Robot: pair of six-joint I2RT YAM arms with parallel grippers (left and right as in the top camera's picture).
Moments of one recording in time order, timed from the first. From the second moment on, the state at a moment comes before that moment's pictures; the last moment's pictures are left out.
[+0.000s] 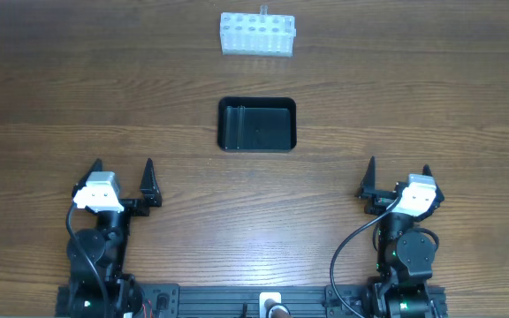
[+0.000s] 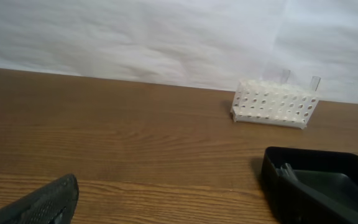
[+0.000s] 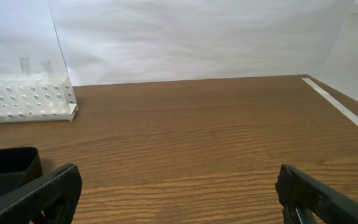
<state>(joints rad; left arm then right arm) -0.02 0.01 0.01 -0.07 0.01 -0.12 0.07 0.02 0.01 -0.05 0.25 0.00</state>
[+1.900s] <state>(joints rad) -0.02 0.01 0.01 -0.07 0.01 -0.12 0.54 2.05 1.67 -0.27 0.29 0.33</state>
